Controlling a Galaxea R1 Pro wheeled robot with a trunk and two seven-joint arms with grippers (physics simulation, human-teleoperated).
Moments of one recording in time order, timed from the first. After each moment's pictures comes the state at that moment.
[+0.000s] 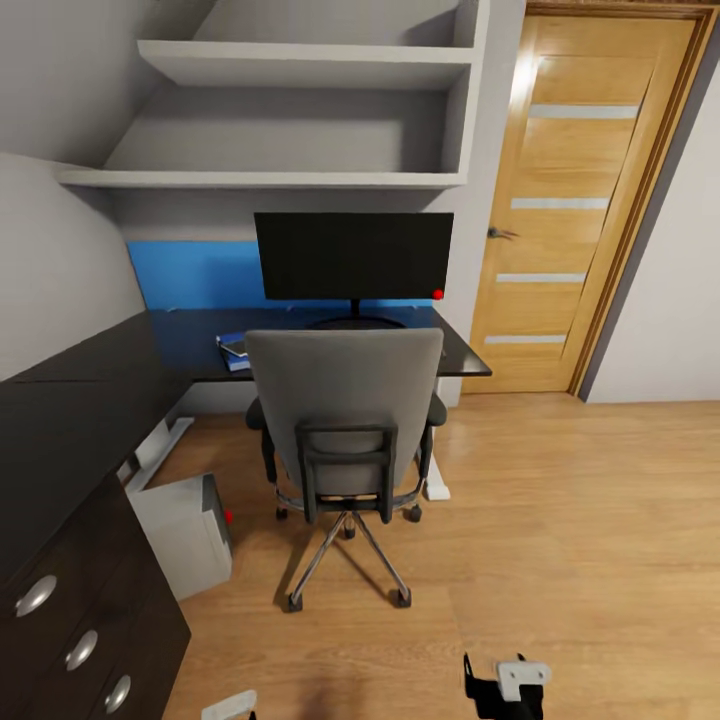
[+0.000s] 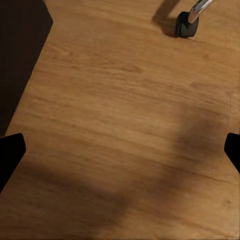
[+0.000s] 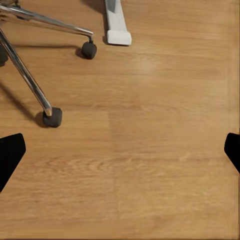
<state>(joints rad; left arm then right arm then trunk) -0.40 -0.07 -0.10 -0.02 0.34 -0.40 0.20 -0.43 0.02 0.88 0.01 -0.73 -0.73 -0.24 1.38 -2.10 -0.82</state>
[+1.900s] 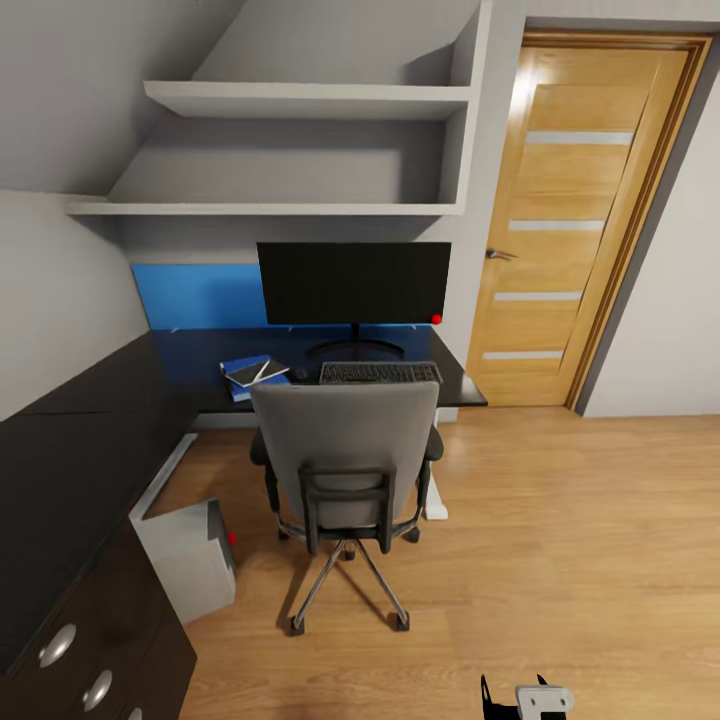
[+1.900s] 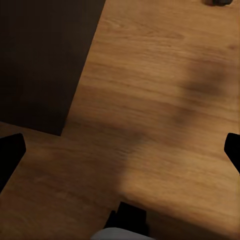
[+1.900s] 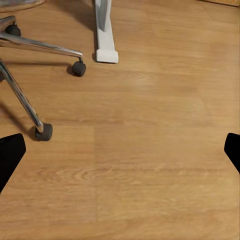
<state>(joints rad) -0.17 -0.01 -0.10 -0.02 0.34 -0.54 0.17 -0.38 -0.01 0.89 0.02 -0.73 -0.78 -0.23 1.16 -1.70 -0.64</state>
